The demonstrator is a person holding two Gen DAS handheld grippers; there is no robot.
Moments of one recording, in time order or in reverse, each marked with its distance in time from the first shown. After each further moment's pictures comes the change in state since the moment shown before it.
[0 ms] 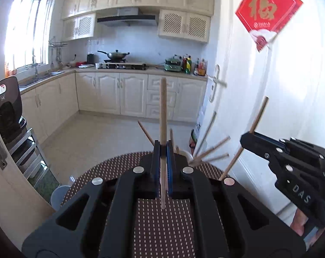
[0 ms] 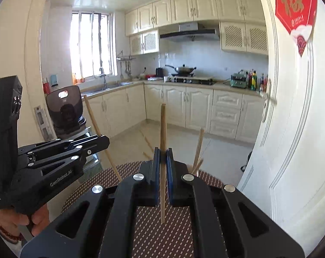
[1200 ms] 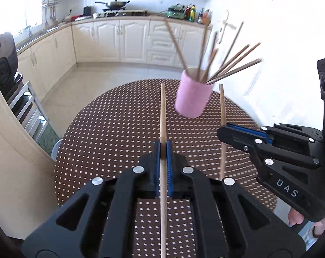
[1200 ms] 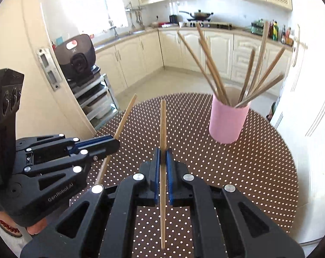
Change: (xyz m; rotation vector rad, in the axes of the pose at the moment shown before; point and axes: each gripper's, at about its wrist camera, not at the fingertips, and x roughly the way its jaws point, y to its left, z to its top) left arm 0.014 0.048 -0.104 0.007 0.355 -0.033; right arm 0.052 0.053 -0.082 0.057 0.367 0.119
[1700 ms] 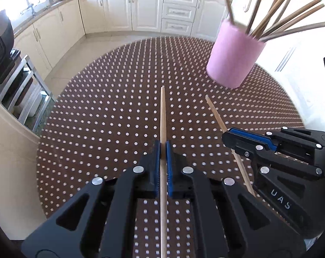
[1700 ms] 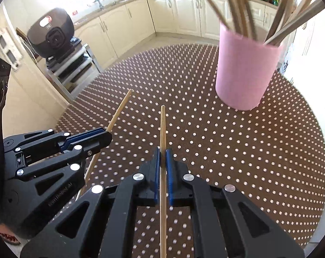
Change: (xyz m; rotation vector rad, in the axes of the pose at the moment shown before) left arm 0.117 0.032 -0.008 -0.039 0.208 0.099; right arm 0.110 -0.029 -0.018 0.078 0.231 -0.003
